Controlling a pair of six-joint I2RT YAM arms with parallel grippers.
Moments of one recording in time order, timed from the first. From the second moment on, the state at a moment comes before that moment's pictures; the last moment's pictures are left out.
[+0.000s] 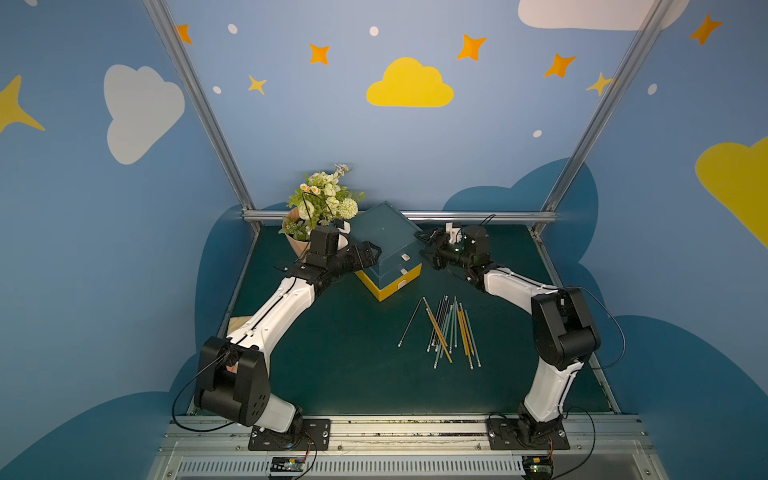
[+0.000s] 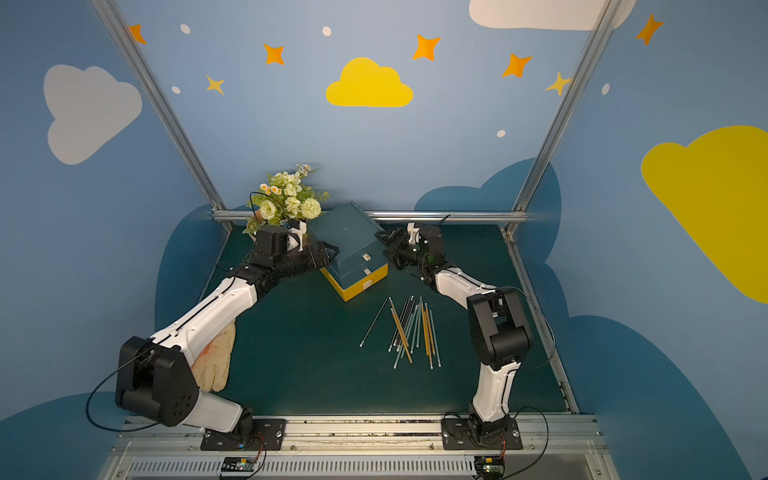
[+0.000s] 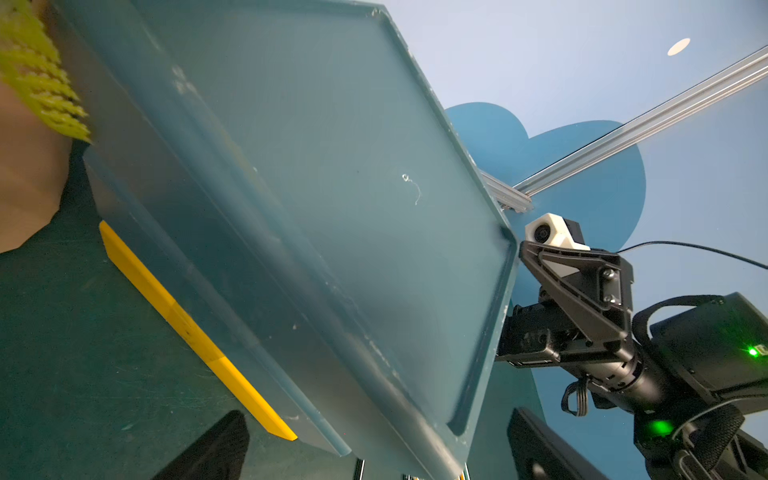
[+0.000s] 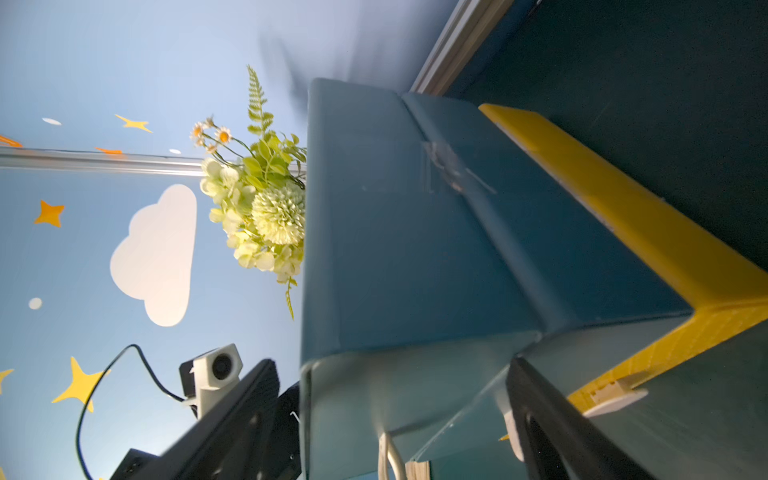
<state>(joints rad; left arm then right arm) -0.28 1.49 1.20 -0.24 0.34 -0.61 0.38 1.87 1.23 0.40 -0.60 1.28</state>
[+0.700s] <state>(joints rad) -0.28 1.59 1.35 -0.31 0.22 -0.61 0.48 1.82 1.07 0.52 -0.61 1.36</state>
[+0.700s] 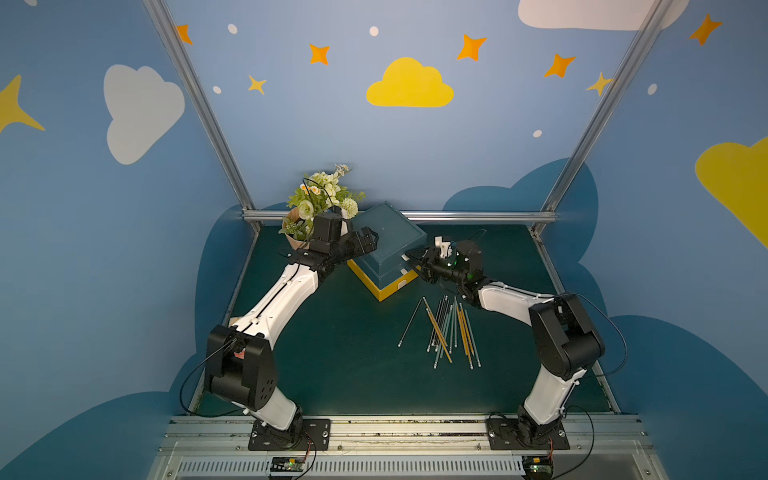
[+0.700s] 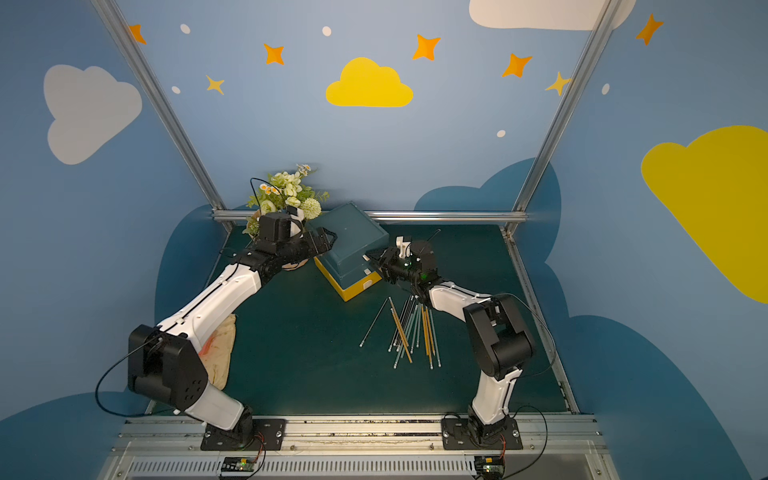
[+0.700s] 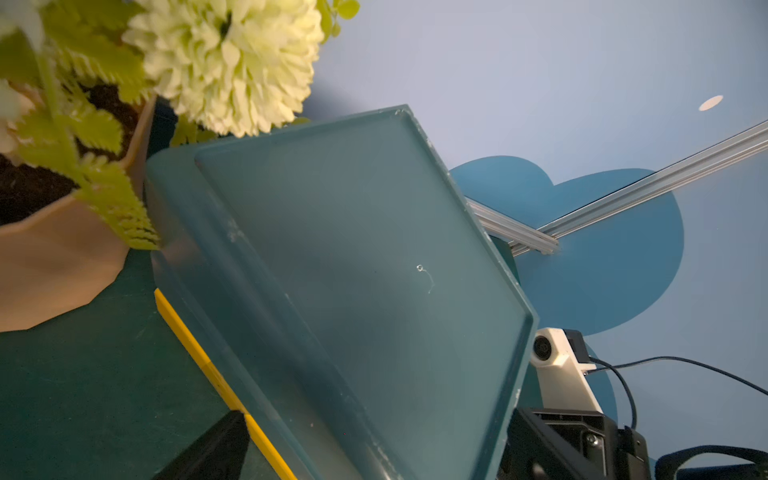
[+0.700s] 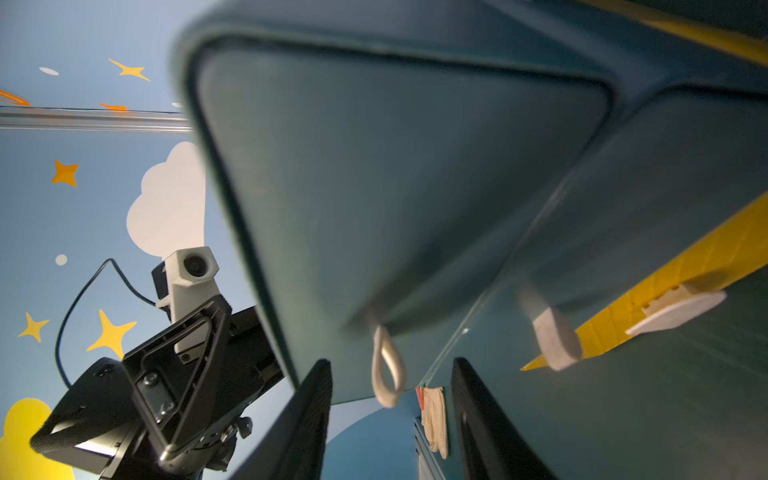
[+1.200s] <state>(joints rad) -0.28 1.61 1.35 -0.32 0.21 -0.61 0.47 1.84 1.10 0.56 -0.64 1.38</state>
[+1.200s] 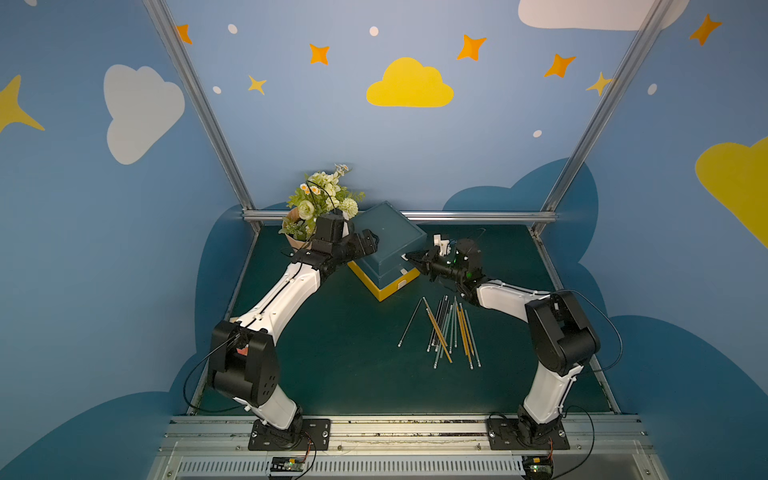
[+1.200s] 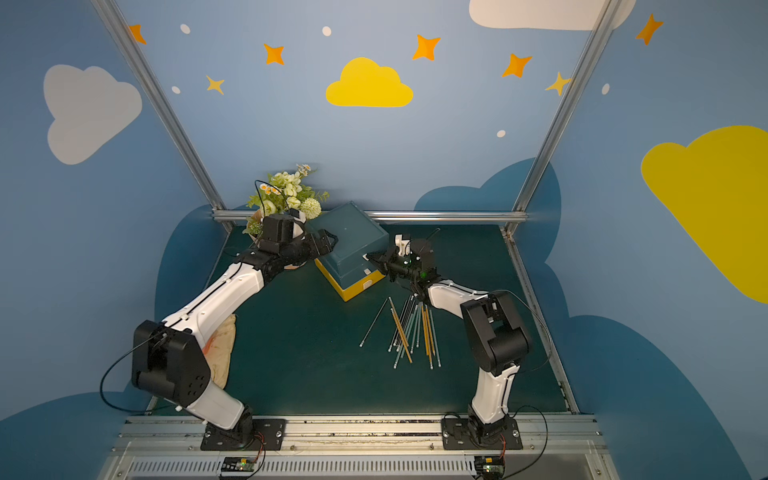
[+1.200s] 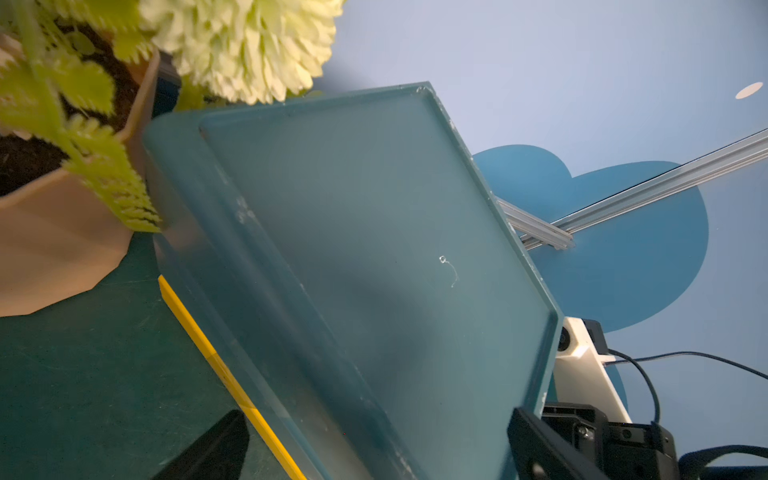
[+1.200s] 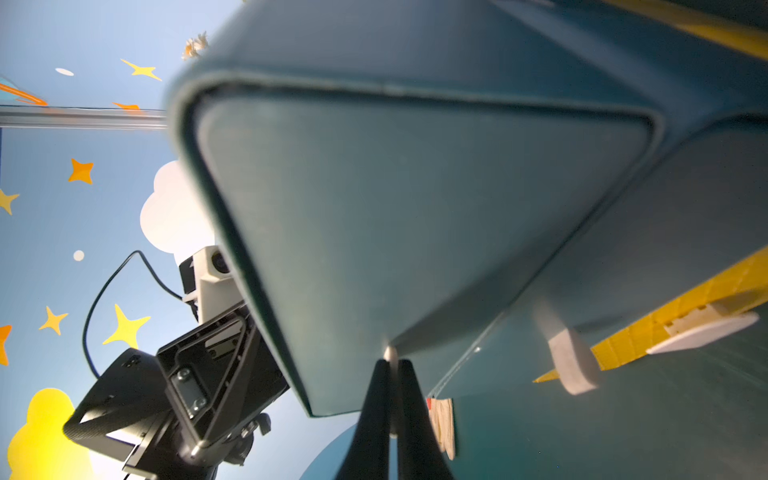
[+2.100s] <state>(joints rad) -0.28 1.63 1.35 -0.30 0.22 -0.63 0.43 1.47 0.81 0.35 -0.65 1.25</state>
